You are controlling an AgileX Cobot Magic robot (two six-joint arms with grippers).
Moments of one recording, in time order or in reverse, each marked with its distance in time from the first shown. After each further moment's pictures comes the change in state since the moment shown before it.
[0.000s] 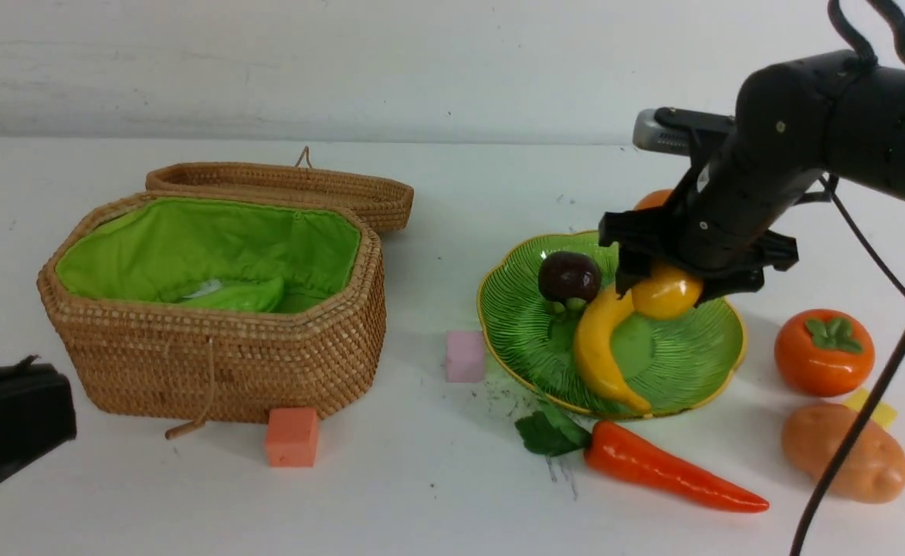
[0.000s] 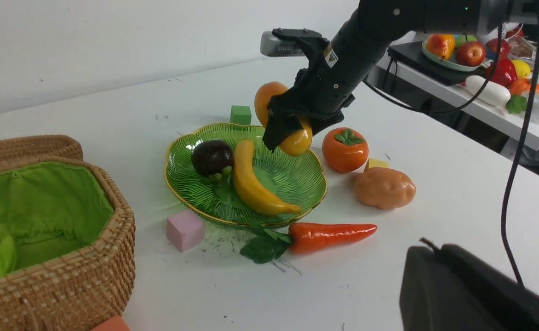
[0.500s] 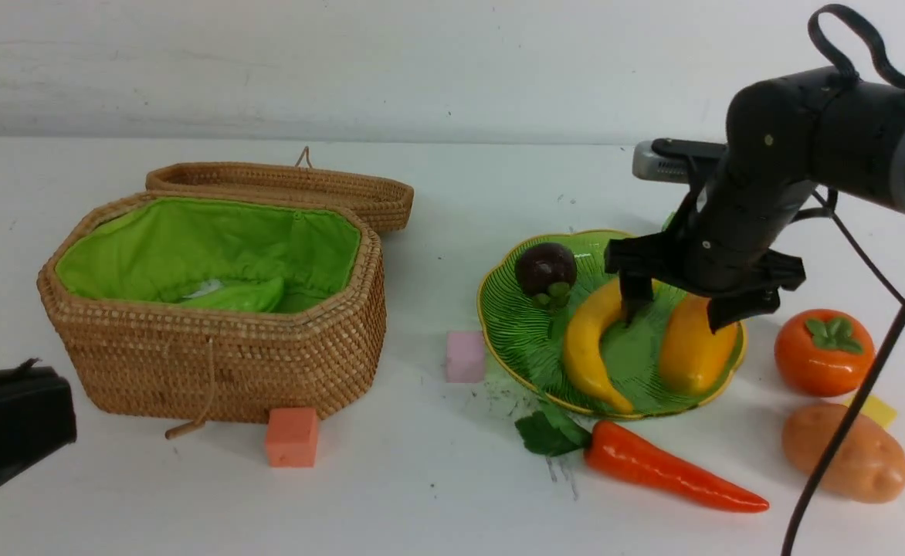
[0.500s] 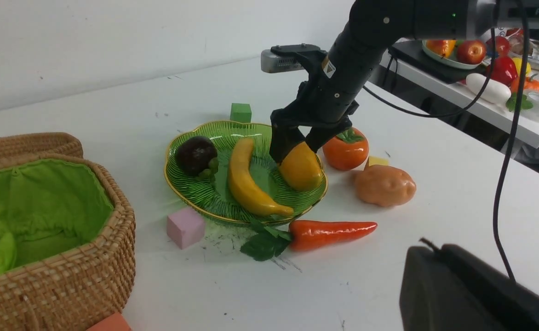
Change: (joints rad) right arm -0.001 0.002 0.000 -0.011 0.091 -0.026; left arm 0.000 0.000 0.000 0.000 0.006 0.001
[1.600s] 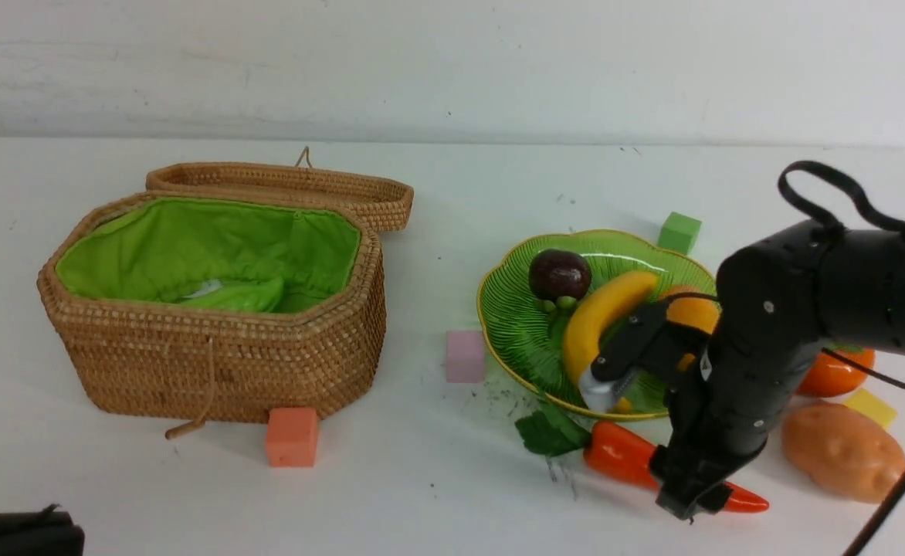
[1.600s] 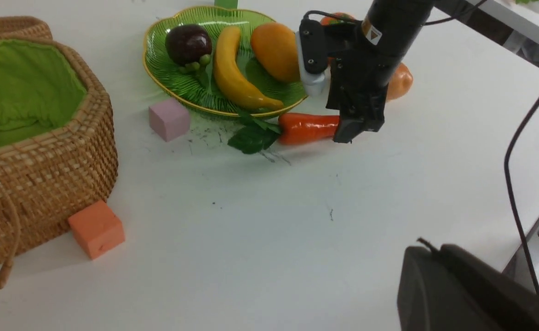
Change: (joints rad) right arm 0.118 -0.110 0.451 -0.026 -0.120 -0.807; left arm 0.000 0.000 0.000 -0.012 0.223 0.000
